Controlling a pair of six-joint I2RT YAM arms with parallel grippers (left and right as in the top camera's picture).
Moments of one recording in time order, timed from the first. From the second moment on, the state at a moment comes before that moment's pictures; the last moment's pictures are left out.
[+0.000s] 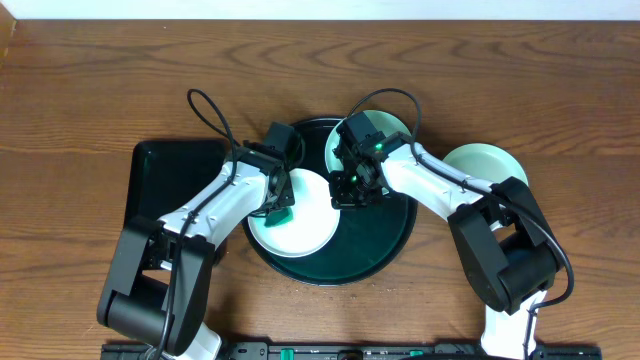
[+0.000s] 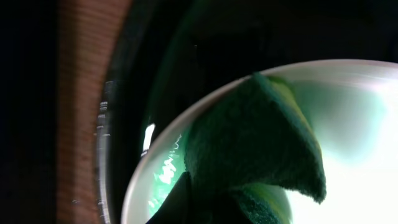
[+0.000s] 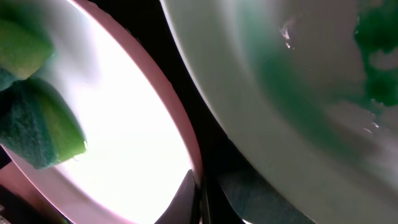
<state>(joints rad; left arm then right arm) -0.37 1.74 1.01 -0.73 -0.18 -0.59 0.58 2.02 1.31 -0.67 -0.40 0.51</state>
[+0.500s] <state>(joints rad) -0.33 1.74 1.01 -0.75 0.31 -0.30 0.58 2.02 1.31 -0.67 -0.40 0.51</state>
